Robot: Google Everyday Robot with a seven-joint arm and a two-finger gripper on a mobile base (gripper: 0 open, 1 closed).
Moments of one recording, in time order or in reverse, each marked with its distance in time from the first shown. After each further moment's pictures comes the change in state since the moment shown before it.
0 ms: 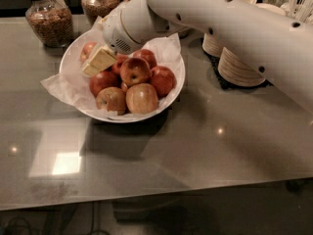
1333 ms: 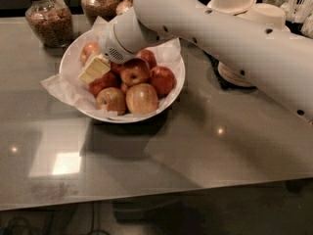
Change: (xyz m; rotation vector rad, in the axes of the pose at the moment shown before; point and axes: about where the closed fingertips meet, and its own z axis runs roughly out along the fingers) arm 0.016 0.006 0.033 -0.027 0.028 0.085
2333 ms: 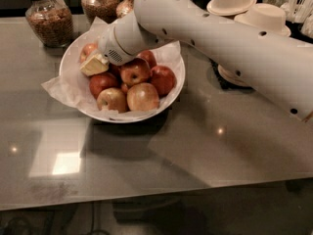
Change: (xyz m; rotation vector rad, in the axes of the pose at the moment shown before) arm 0.005 0.001 0.012 -0.019 -0.014 0.040
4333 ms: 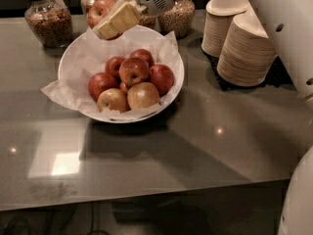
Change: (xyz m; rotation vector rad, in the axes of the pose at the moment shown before) arm -0.060 -0.017 -0.130 -0.267 -0.244 -0.096
